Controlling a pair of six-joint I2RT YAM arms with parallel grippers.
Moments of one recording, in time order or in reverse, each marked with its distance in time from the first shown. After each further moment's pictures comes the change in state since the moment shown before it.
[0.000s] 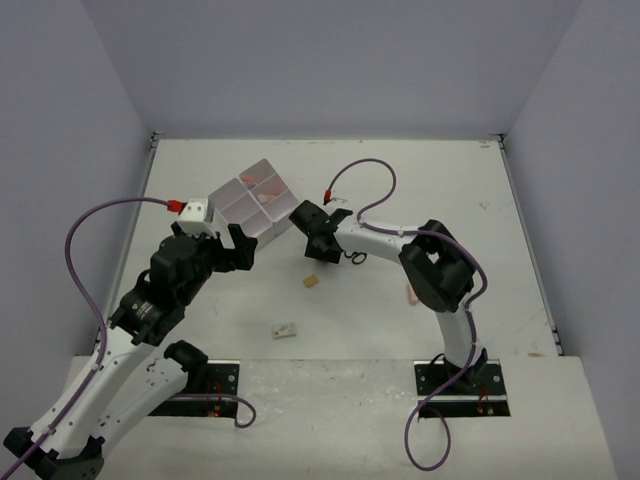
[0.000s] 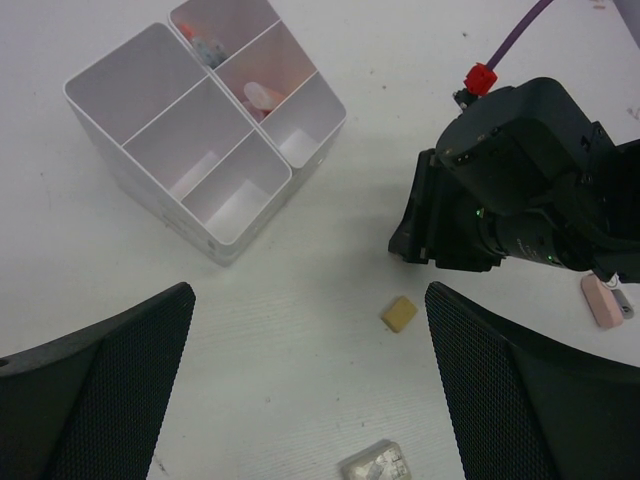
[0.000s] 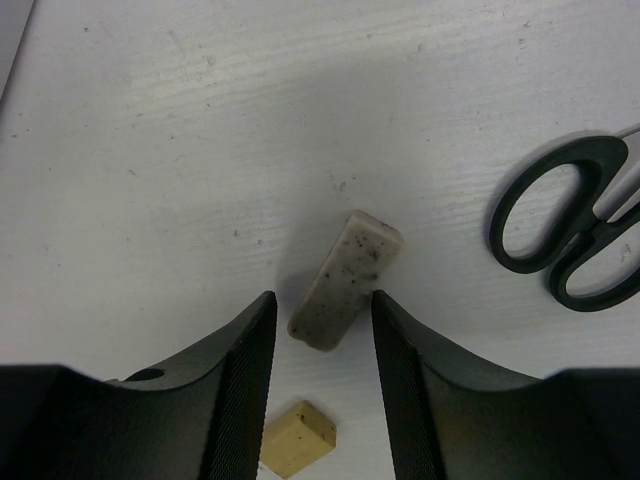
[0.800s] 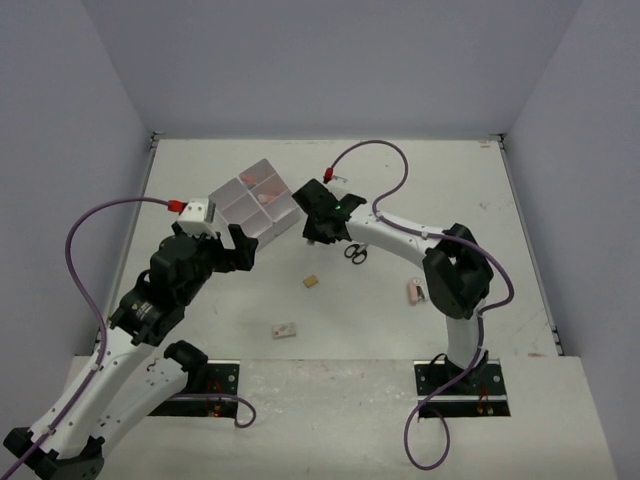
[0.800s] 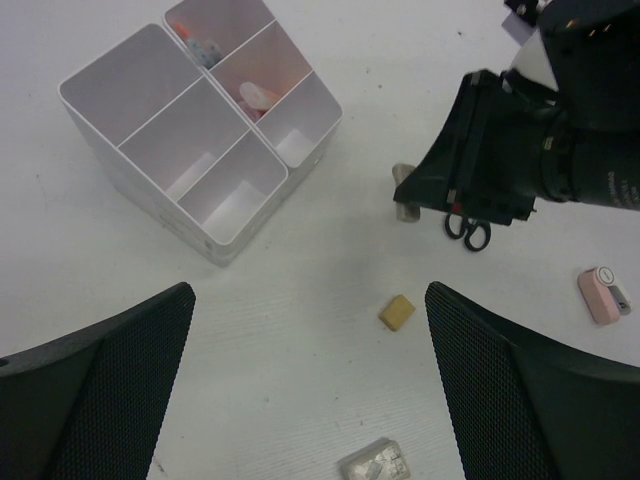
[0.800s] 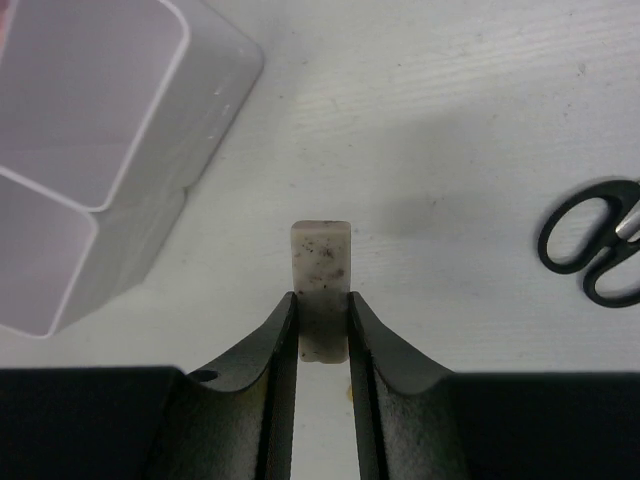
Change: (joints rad) left arm 0.000 -0.002 0.000 0.000 0.011 0.003; right arm -0.018 -0.106 0.050 0.025 -0.049 -0.018
